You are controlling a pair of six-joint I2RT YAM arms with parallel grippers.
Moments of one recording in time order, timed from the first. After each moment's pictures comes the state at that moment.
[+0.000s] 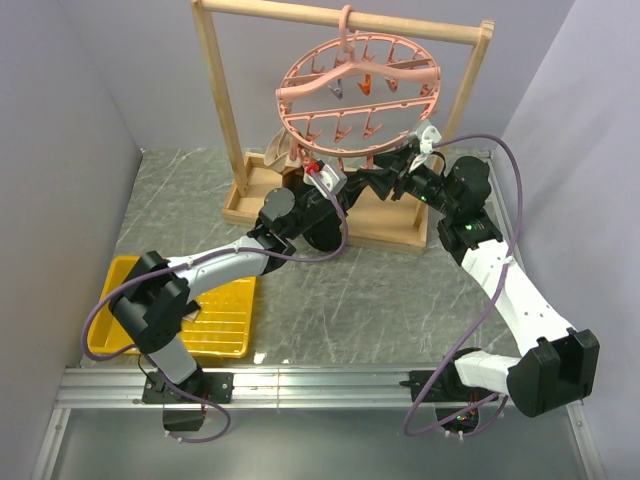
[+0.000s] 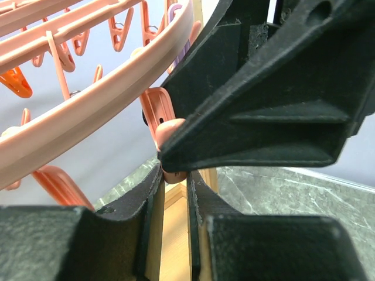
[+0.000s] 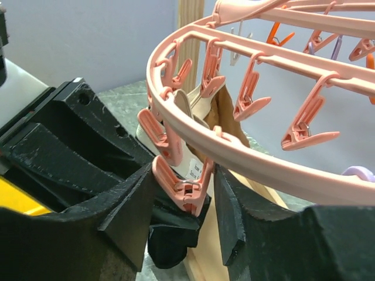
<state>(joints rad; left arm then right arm) -0.79 1.64 1.10 0.89 0.21 0.07 0.29 1.21 1.07 0.28 -0.66 0.00</state>
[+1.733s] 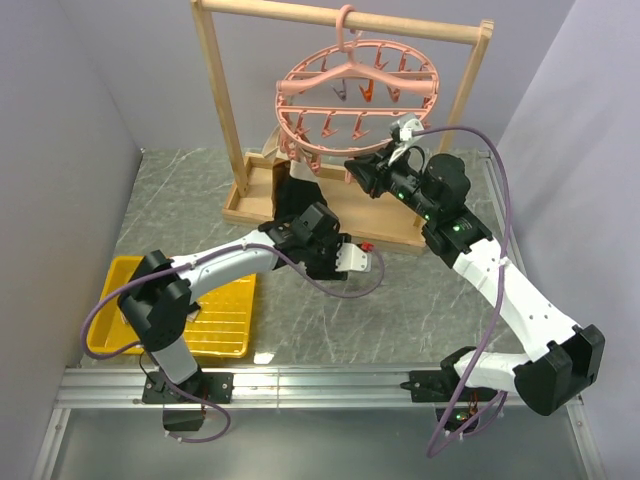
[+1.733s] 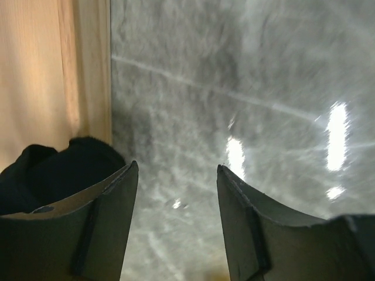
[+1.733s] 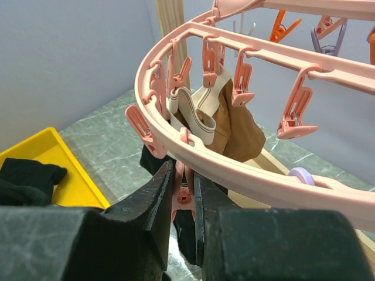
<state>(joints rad) -0.86 1.68 1.26 -0.48 0.24 0.83 0.49 1.22 1.17 0.11 -0.30 0.10</state>
